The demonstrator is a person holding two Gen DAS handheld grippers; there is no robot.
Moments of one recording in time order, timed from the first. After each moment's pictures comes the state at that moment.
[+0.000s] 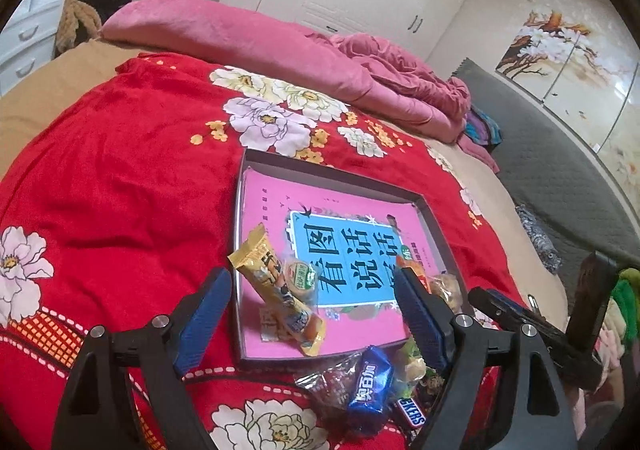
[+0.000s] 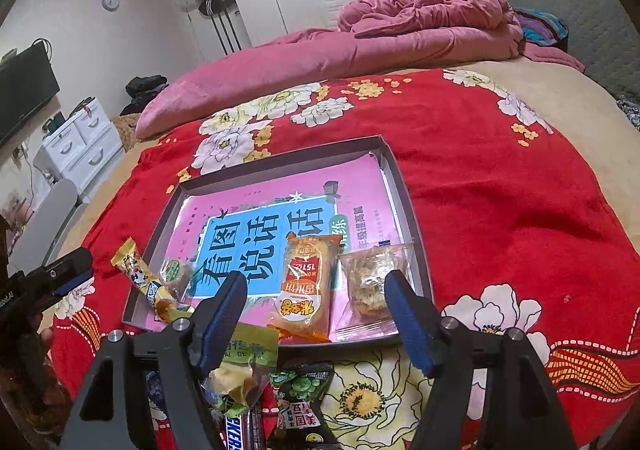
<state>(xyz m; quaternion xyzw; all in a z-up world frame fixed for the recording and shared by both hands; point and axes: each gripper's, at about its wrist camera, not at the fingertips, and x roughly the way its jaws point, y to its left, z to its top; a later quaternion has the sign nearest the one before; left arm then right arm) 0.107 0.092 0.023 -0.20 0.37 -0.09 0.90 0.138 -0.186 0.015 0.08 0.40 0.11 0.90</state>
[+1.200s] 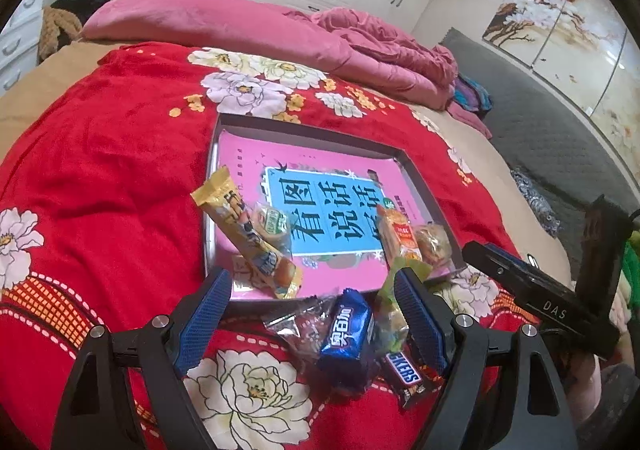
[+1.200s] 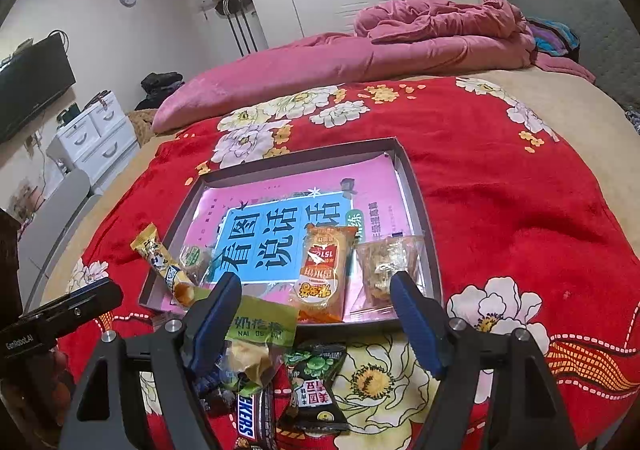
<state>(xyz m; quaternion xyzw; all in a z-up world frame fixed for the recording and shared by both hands) 0.080 0.060 0.014 -0.16 0.40 -0.12 0.89 0.117 -0.183 0.021 0.07 0.39 0.14 0.91</state>
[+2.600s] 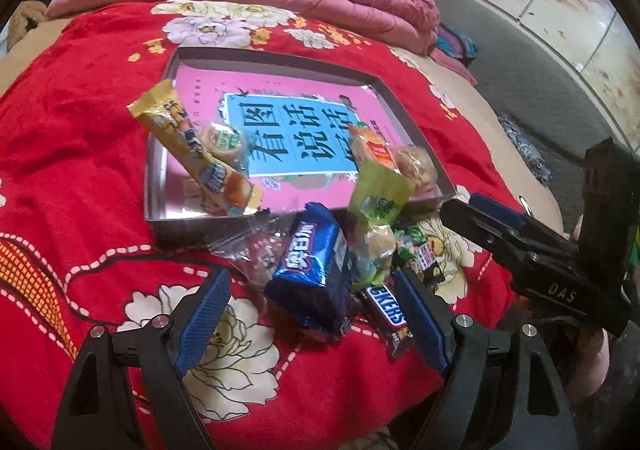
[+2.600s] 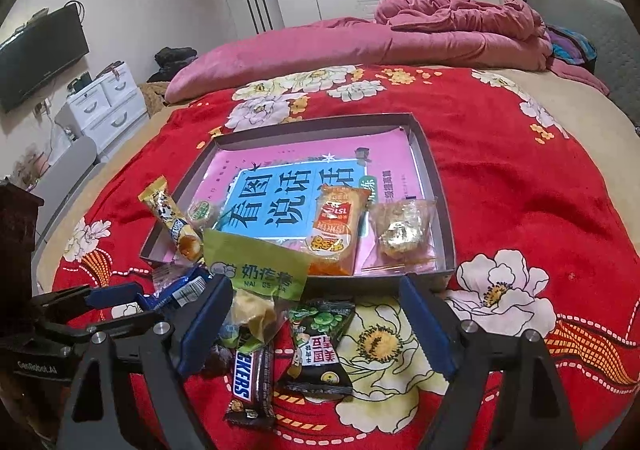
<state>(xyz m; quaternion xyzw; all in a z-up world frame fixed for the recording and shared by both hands) 0.064 0.022 -0.018 -0.13 0.47 -0.17 0.86 0.096 -0.175 0.004 0.03 0.41 0.16 0.90</state>
